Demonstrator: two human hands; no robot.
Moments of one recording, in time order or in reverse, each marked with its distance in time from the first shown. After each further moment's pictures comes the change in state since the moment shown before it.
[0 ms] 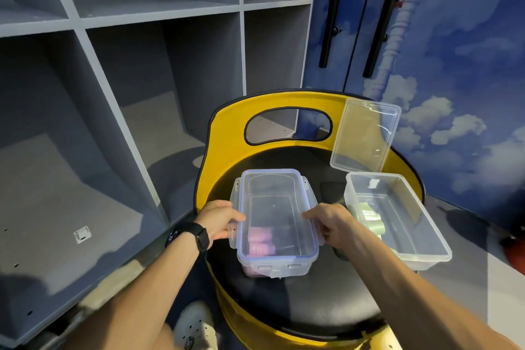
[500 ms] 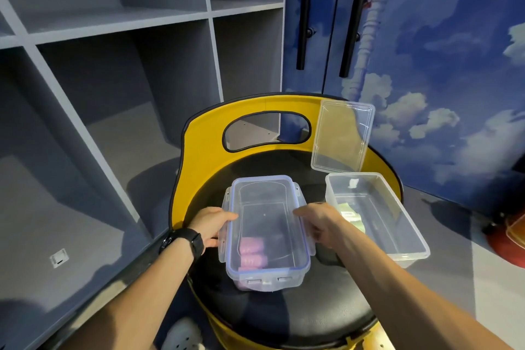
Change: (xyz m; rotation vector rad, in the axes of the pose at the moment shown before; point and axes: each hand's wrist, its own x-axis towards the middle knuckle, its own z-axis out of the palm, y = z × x) left_hand 0.010 0.014 0.037 0.112 -0.001 0.016; right_hand 0.016 -0.001 -0.028 0.029 0.002 -0.025
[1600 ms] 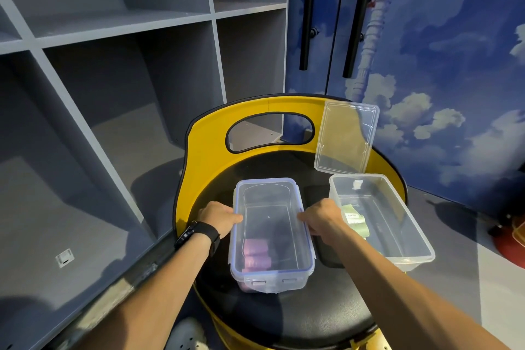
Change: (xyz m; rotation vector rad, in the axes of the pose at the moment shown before) left_hand 0.016 0.006 0.007 0.413 0.164 0.110; right_hand 0.024 -0.001 0.009 -0.294 0.217 -0.071
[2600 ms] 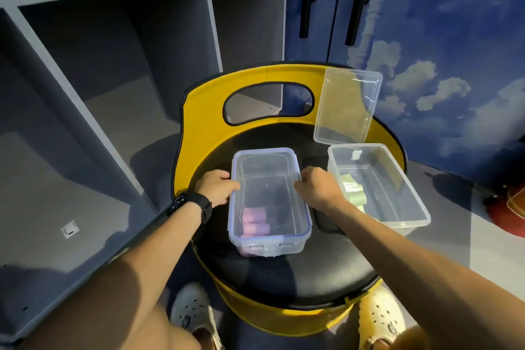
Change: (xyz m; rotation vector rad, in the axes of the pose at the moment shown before) left_hand -0.003 0.001 0.000 -0.121 -0.030 -0.019; right_hand -0.014 0.008 -0.004 -0.442 0.021 -0.419
